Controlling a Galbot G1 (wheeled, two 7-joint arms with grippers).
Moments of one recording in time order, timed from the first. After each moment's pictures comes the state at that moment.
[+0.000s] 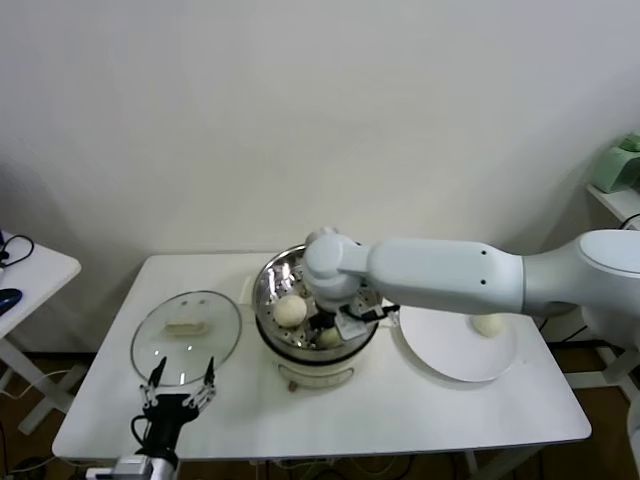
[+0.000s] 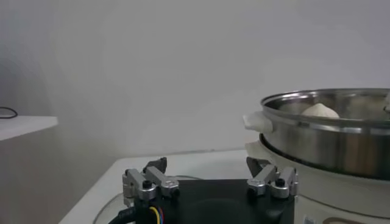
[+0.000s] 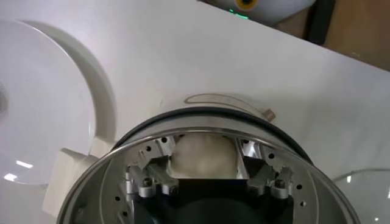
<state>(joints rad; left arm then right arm) 1.72 -1.44 -0.62 -2.07 -0.09 0.00 -0.03 0.44 1.19 -1.26 1.56 -0.49 0.61 -1.19</state>
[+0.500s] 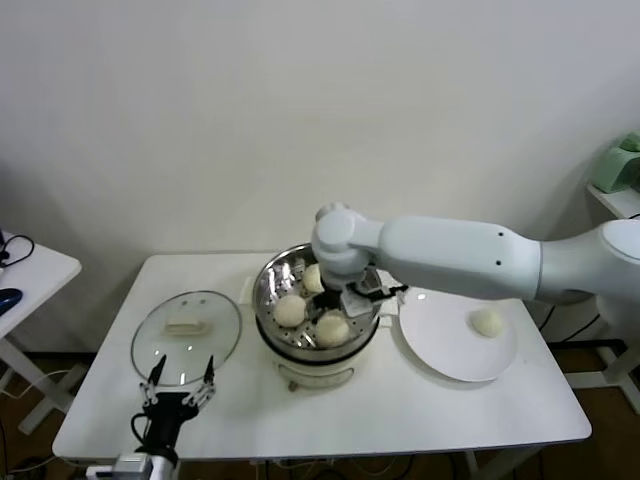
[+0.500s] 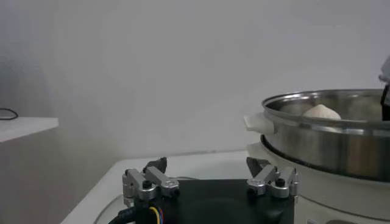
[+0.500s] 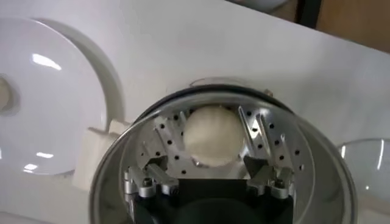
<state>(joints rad) 1.71 -1.44 -0.62 -2.06 -0.09 0.00 -0.03 0.51 1.15 -1.22 1.54 -0.42 0.63 -1.20</state>
